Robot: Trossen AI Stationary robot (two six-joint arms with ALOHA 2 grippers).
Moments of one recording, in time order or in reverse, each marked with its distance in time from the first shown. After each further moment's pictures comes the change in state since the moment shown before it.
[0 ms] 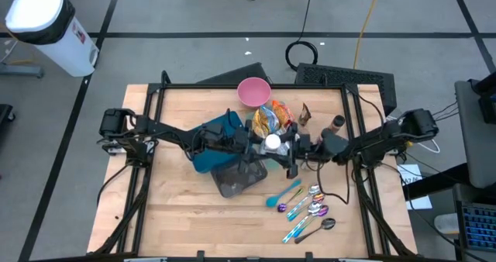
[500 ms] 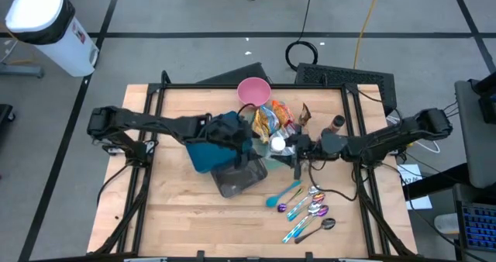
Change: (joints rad) left arm 0.004 -0.125 0.313 -1.019 -0.132 -0.094; right arm 0.007 -0.210 0.000 -0.548 0.003 0.103
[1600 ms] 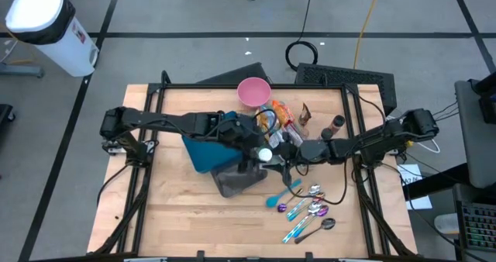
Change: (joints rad) left arm -0.032 0.135 0.333 -0.319 0.059 0.163; right arm -0.002 0.198 0.109 -0.117 -0.081 -0.001
